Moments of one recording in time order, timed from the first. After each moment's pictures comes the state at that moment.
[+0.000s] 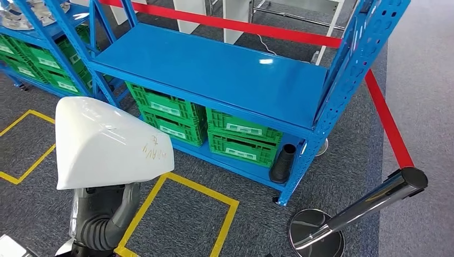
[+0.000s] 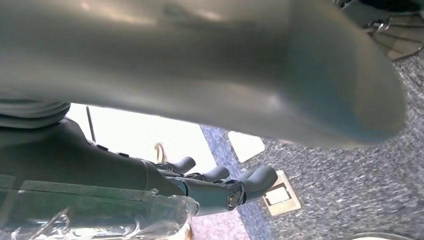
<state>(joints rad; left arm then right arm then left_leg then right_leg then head) -0.16 0.24 -0.83 -2.04 0.13 0.52 -0.22 -0.11 -0.08 1.30 -0.33 -0.68 -0.38 0.23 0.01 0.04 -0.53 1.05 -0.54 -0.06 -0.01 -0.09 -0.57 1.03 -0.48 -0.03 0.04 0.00</state>
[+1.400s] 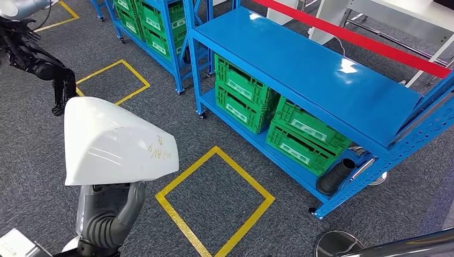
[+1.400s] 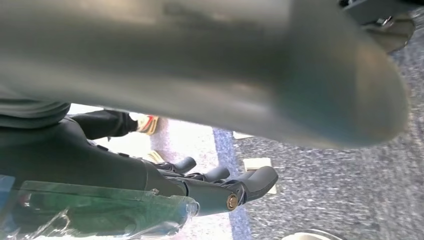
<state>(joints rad) -0.15 0.24 -0.83 -2.04 0.14 0.52 -0.23 -0.11 -0.09 1.30 -0.34 -0.67 -0.38 0.24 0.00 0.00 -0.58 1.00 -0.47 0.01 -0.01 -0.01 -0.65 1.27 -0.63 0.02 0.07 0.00</state>
